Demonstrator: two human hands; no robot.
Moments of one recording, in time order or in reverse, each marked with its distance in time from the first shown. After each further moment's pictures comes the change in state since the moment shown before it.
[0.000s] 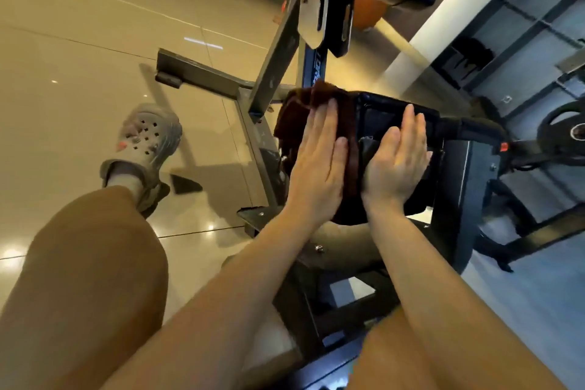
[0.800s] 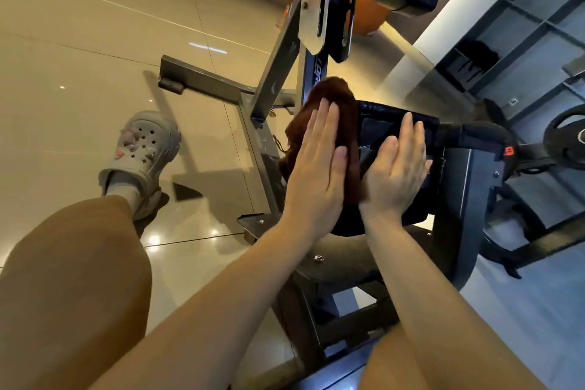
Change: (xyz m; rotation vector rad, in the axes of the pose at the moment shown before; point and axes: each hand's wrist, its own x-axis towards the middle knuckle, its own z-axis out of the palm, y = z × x) left_hand 0.003 0.005 -0.002 0.042 0.031 0.023; right_hand -0.002 0.004 0.002 -0.011 0.044 -0.036
